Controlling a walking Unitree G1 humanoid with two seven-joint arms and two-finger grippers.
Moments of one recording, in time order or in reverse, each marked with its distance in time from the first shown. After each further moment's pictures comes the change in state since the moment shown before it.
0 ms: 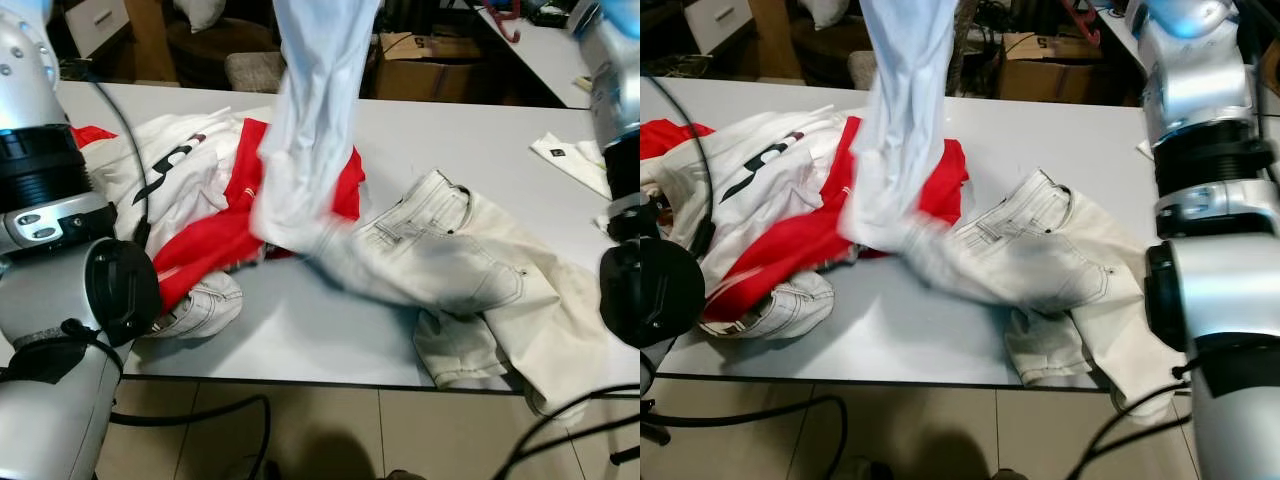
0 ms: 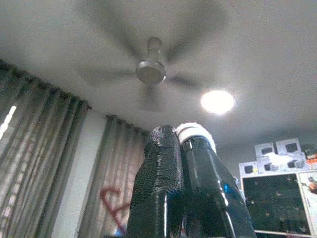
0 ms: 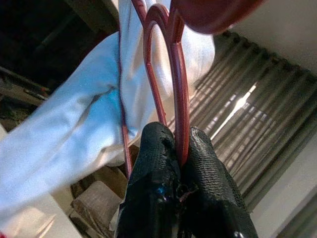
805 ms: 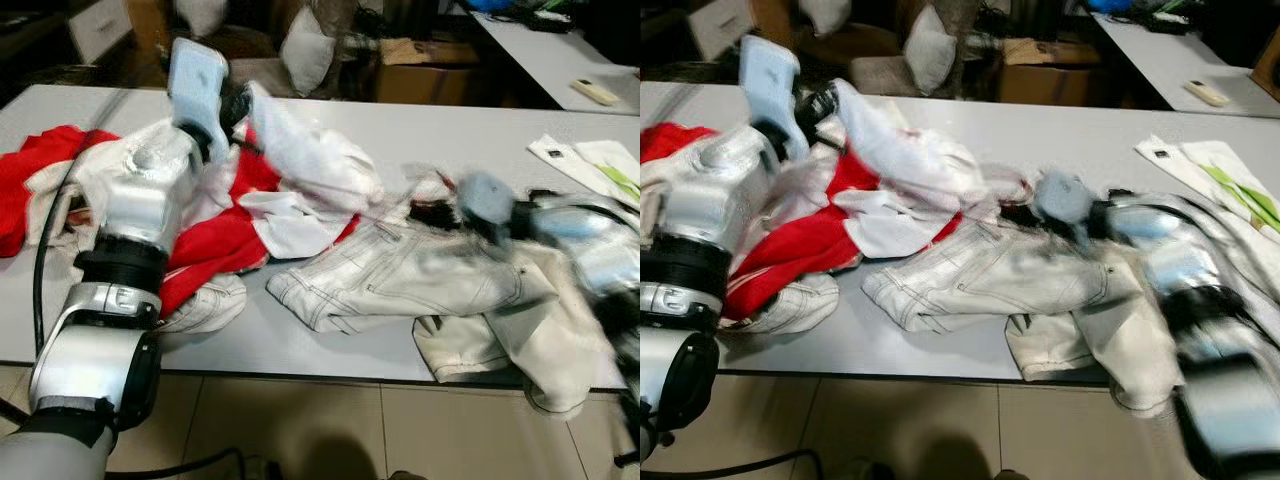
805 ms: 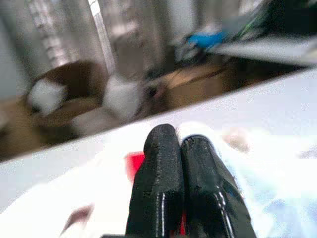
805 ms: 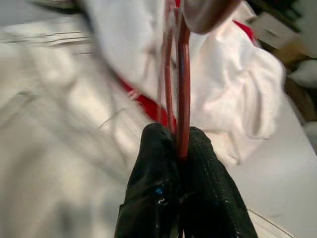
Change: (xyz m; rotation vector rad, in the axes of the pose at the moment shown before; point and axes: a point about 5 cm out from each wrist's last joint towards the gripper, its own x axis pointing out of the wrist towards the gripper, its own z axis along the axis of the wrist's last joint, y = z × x) left arm -0.145 0.048 -0.179 0.494 1.012 0.321; right arm -0.147 0.095 -0.111 0.117 0.403 0.878
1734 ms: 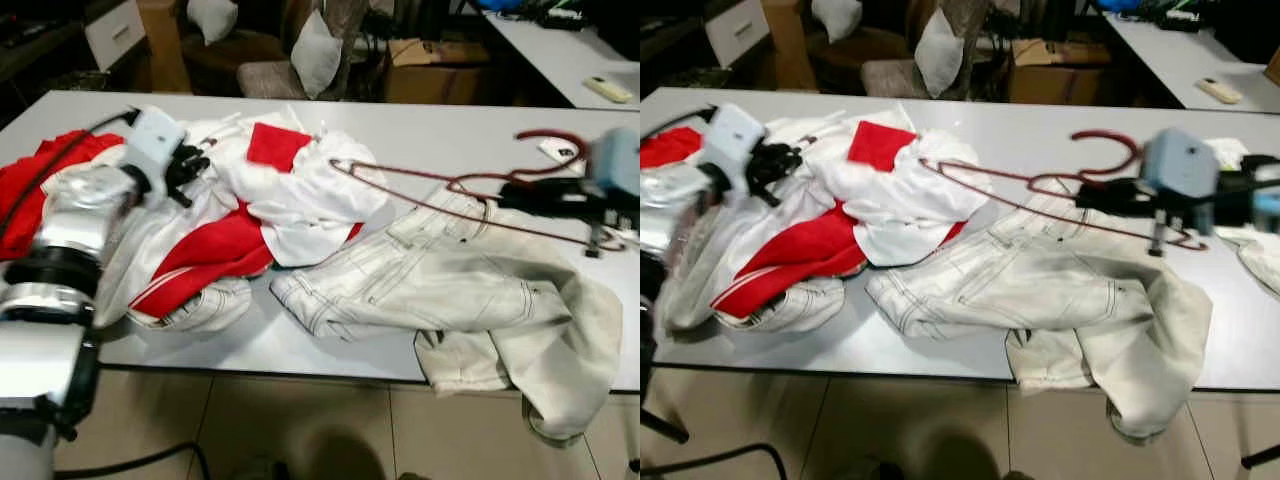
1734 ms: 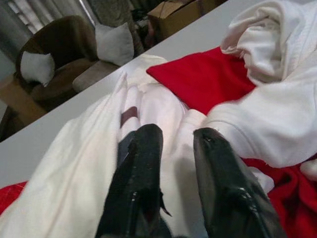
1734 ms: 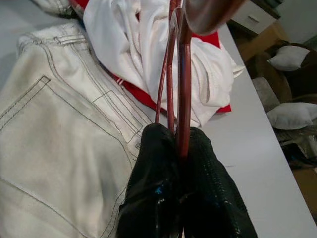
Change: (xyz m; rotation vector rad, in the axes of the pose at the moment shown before) left arm -0.039 0.059 -0.040 0.180 0.206 -0.180; right arm -0.102 -0.014 0.046 0.015 0.096 -0.107
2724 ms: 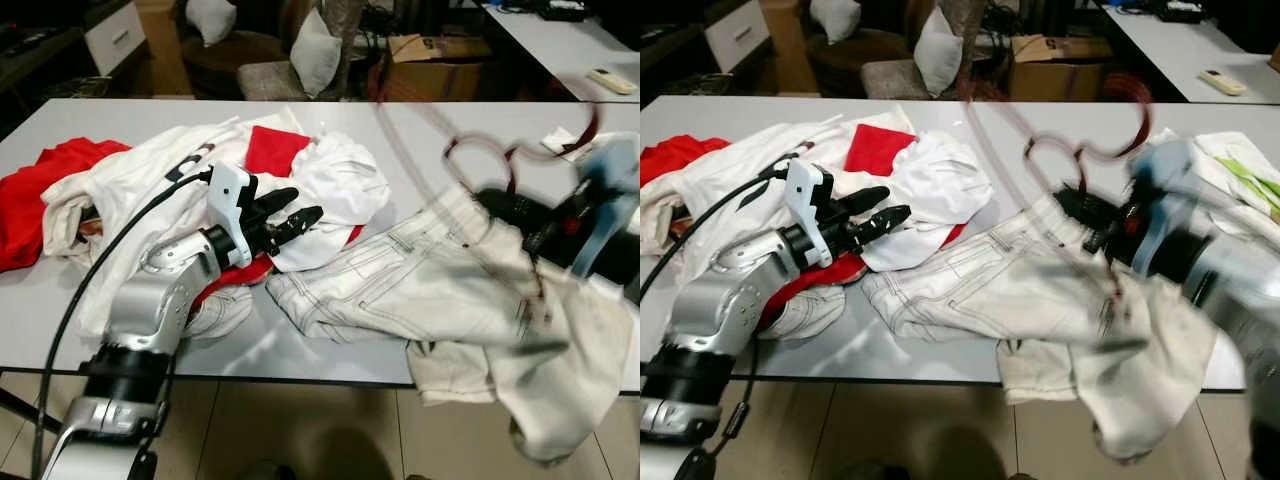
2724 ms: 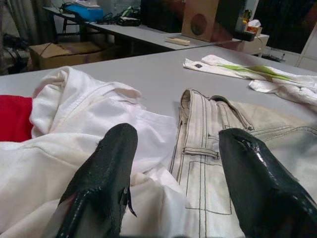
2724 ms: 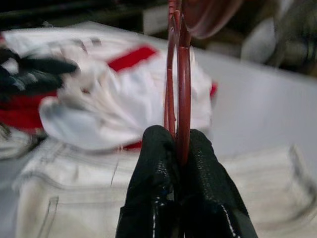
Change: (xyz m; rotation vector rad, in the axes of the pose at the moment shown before) left arm -0.003 -0.133 0.016 -0.429 -0.279 -0.383; right arm 0.034 0.067 0.010 0.730 -0.120 -0.387
